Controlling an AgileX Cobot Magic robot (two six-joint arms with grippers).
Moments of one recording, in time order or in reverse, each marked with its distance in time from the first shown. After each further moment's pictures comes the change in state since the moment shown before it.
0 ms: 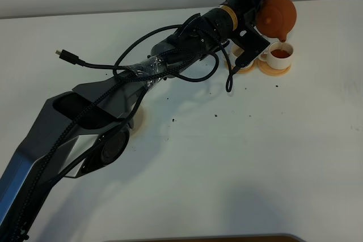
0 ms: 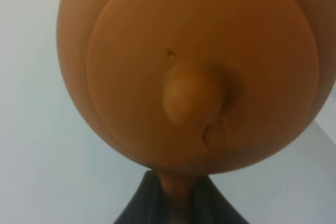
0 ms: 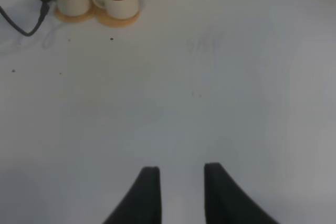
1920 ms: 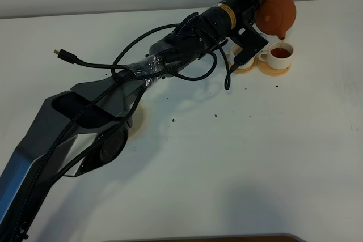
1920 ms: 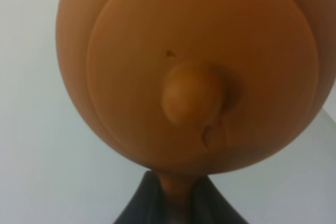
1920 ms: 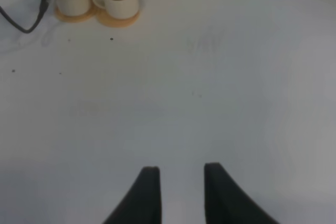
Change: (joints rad) left arm 0.008 0.000 0.000 0.001 -0.030 0.017; right arm 0.000 0.000 0.000 0.000 0.000 0.000
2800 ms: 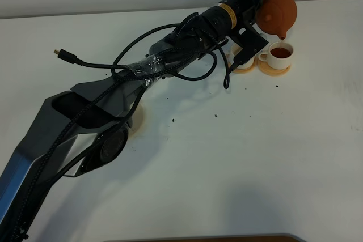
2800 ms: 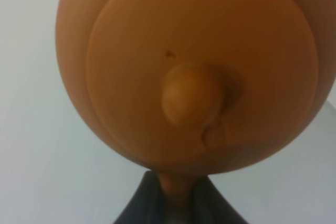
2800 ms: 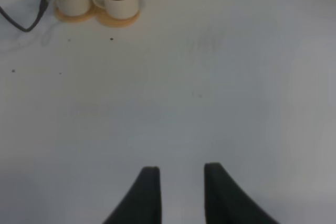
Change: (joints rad) left arm 0.000 0.000 0.000 0.000 -0.015 0.025; right arm 0.000 0.000 0.000 0.000 0.000 0.000
